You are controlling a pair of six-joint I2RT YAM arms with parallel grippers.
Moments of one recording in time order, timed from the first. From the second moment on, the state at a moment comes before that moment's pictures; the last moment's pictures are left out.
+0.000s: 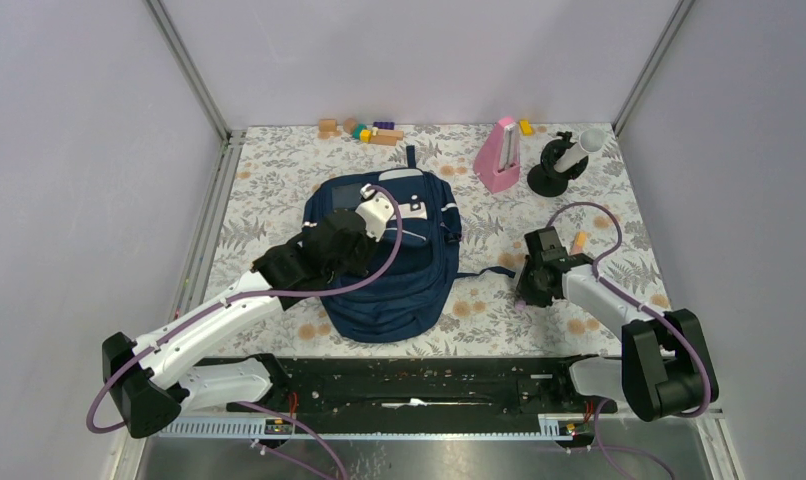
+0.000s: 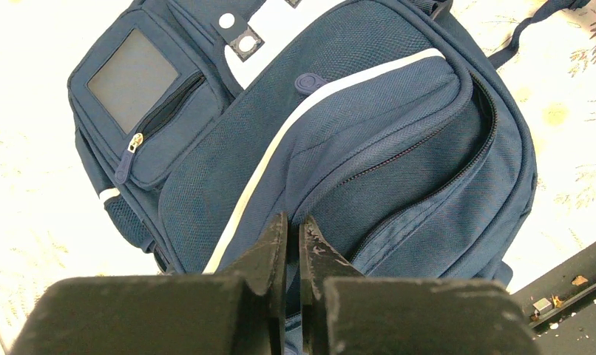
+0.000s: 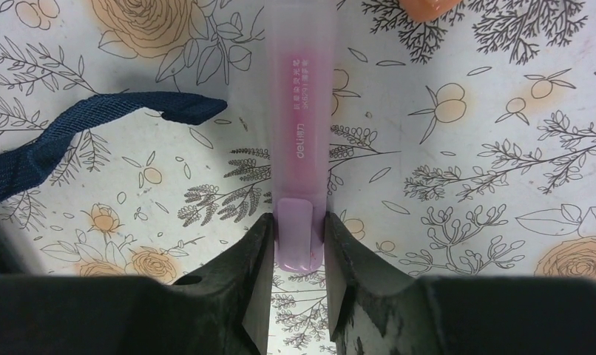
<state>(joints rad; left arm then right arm) -0.84 1.09 1.01 -0.54 -0.28 -0.01 0.26 1.27 0.59 -0.53 0.09 0.62</state>
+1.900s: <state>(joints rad) -0.76 1.10 1.01 -0.49 -0.11 -0.08 0.94 1.37 0.93 -0.07 0.01 1.14</state>
